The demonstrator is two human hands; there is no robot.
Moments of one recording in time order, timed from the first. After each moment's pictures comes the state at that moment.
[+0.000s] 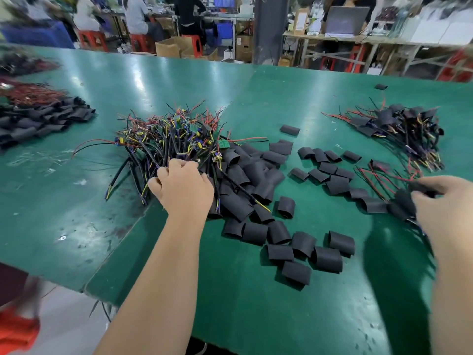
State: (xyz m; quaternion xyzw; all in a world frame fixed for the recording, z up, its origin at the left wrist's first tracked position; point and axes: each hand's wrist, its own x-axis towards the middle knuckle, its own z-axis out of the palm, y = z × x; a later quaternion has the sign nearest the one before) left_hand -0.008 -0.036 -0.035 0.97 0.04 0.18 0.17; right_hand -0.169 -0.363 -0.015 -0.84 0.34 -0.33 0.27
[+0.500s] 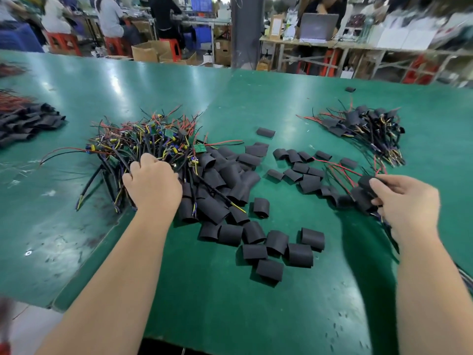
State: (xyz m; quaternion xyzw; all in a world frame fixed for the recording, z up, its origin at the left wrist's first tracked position) left_hand 0.016 -0.032 -0.031 0.98 0.00 0.19 0.11; right_hand -0.168 -0.370 -0.024 -0.73 0.38 -0.35 0.44
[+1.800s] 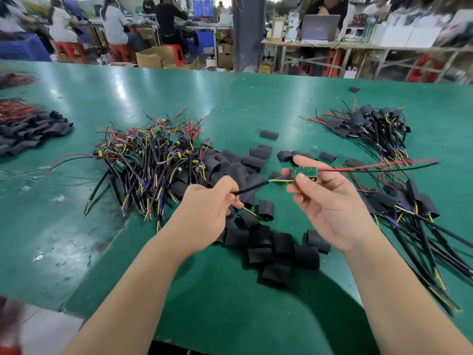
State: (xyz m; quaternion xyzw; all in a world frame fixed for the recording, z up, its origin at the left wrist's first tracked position) left_hand -0.055 -0.047 -0.017 0.85 -0.42 0.06 0.32; right_hand -0.143 -0.249 0.001 -0.52 0.00 -0.16 0.84
